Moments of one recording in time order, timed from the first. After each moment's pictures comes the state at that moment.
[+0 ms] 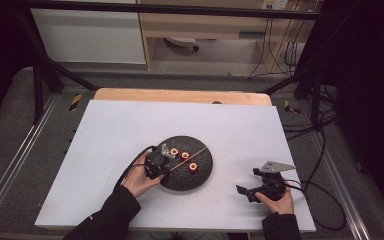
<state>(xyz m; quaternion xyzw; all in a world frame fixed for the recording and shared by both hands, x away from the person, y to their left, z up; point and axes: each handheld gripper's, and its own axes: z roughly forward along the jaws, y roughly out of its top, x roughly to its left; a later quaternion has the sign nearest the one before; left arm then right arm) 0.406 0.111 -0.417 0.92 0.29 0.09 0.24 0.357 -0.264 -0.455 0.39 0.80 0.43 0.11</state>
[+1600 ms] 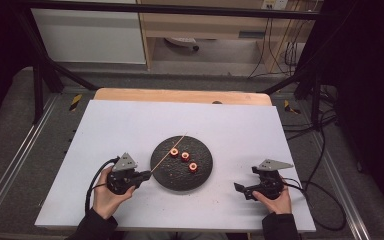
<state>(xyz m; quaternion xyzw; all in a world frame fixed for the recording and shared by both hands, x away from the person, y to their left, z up) 0.347 0.197 -0.408 0.83 0.34 0.12 0.42 0.360 -0.254 -0.449 0.41 0.80 0.43 0.12</state>
